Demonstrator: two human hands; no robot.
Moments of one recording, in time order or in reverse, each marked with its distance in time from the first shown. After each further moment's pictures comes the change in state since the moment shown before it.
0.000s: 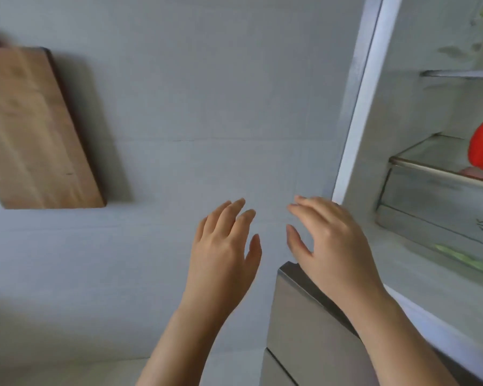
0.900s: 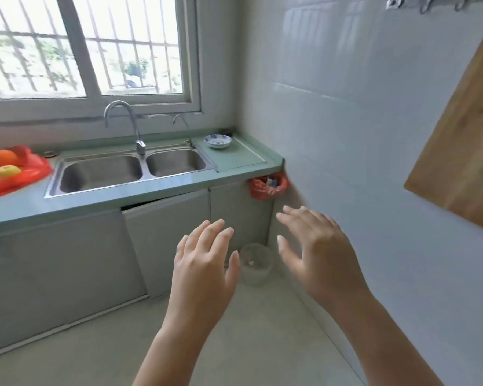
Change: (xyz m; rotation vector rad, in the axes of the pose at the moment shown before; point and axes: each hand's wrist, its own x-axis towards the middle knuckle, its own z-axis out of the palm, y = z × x) left_hand -0.326 -0.289 -0.394 0.808 0.252 -0.917; right_hand -0.026 -0.595 0.148 0.929 -0.269 -0.707
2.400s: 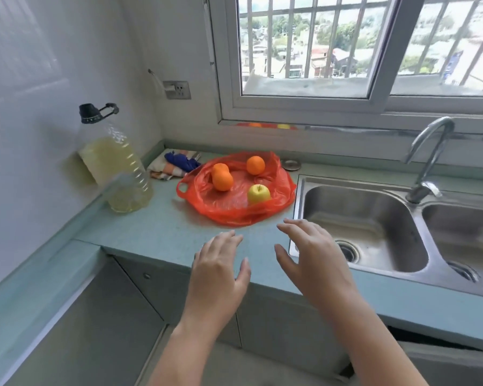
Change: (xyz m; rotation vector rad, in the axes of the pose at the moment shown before) left_hand 0.163 -0.677 -0.145 0.338 0.097 -0.665; right_hand 0.360 -0.466 0.566 0.605 -0.339 -0.371
